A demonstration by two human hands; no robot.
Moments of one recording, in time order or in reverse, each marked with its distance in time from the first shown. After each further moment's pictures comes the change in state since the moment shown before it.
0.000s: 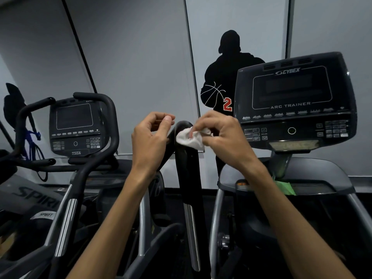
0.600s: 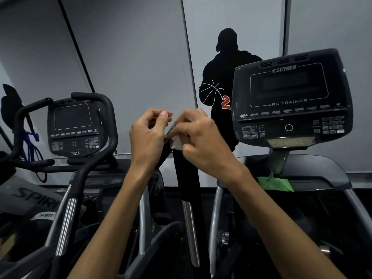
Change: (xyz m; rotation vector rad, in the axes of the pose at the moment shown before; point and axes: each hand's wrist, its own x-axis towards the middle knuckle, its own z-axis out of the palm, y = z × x) left_hand 0.001 0.003 0.000 -0.010 0.017 0.009; right_hand -0.005 -0.028 0.028 -0.196 -0.029 -0.197
